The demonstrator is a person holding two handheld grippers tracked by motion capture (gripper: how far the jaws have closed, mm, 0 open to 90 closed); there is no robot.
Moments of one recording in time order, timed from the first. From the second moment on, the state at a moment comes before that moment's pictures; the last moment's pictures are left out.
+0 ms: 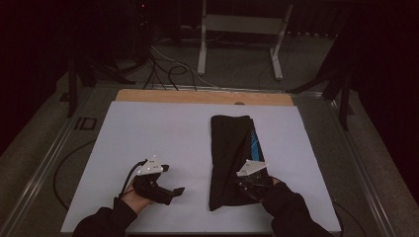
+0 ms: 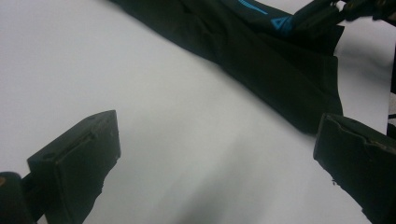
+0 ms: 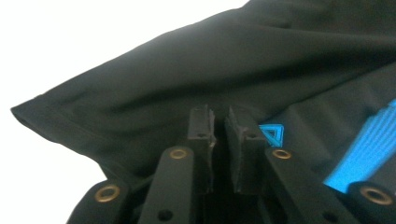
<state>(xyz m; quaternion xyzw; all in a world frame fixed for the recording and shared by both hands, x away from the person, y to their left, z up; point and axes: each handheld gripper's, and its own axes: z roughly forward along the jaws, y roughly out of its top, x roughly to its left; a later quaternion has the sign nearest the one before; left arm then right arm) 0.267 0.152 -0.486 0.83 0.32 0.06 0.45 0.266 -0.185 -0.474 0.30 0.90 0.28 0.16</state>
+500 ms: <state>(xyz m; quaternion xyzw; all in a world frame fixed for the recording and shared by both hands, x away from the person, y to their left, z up) 0.270 0.154 -0.488 0.83 0.32 0.06 0.46 0.244 -0.234 -0.451 0.36 0.85 0.32 0.22</state>
